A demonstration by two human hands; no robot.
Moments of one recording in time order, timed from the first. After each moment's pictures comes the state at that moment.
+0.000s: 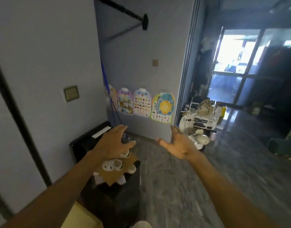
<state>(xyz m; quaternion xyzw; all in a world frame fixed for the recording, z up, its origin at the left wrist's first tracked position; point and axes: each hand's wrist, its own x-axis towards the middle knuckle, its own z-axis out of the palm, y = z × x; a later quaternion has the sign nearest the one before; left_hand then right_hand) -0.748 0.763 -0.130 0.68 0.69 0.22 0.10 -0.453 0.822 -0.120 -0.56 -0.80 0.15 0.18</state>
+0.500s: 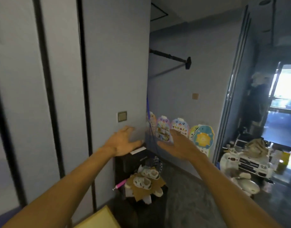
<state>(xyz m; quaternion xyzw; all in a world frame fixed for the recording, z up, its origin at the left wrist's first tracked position) -0.747 0.619 0.009 0.59 0.78 0.23 0.01 -0.521 0.781 -0.010 -0.37 -0.89 0.13 0.23</state>
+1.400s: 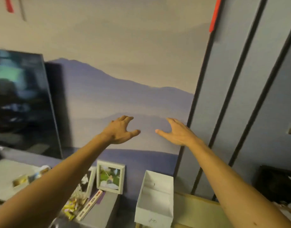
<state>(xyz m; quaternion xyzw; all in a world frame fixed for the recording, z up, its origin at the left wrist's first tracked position) -0.862 0.025 -0.033 0.15 0.97 0.16 -0.10 -0.854 0.305 -0.018 0.07 -0.98 0.14 0.07</state>
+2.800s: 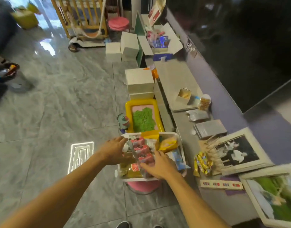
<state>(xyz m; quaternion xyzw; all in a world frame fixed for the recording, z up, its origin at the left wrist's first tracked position) -0.654 -0.506 -0.563 -0.41 0.87 0.21 0.18 -0.854 -0.363 -0.594 0.48 -0.79 0.00 -0.37</state>
